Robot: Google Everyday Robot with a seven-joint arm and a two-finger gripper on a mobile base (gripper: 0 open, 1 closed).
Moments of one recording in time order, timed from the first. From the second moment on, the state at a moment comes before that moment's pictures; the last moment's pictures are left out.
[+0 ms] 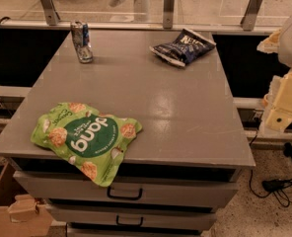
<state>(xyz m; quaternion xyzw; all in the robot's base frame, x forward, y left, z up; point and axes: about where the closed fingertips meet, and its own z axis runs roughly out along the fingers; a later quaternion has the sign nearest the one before) 0.438 -0.217 0.976 -0.60 0.78 -0.03 0.16</state>
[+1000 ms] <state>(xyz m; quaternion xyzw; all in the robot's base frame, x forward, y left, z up) 0.456 -0.187 0.952 -0.62 0.76 0.02 0.18</state>
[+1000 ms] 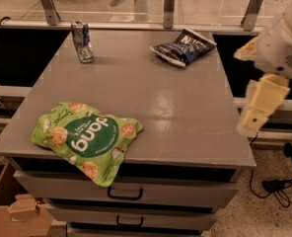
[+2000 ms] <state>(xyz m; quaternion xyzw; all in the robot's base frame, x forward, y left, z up) 0.483 -0.040 0.908 -0.69 0.67 0.18 0.22</state>
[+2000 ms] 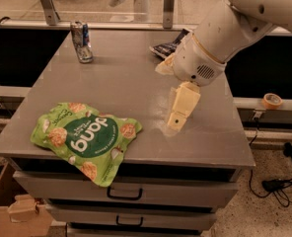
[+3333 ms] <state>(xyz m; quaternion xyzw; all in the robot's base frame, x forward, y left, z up) 0.479 0.086 0.865 -0.67 0.60 0.33 0.29</state>
